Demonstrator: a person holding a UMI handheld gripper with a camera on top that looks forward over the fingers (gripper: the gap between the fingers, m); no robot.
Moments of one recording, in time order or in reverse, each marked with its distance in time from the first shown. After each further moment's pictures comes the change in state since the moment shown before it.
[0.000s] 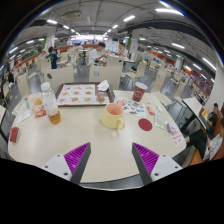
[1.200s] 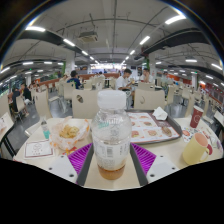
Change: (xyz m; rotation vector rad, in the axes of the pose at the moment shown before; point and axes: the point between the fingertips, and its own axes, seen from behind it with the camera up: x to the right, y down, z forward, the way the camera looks) arm -0.296 -0.120 0.137 0.351 -0.253 0.018
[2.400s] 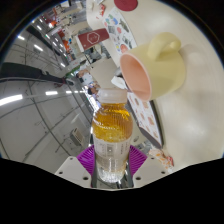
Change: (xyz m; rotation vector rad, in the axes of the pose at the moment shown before) arm 0.167 -0.109 -0.050 -0.045 -0.569 1.976
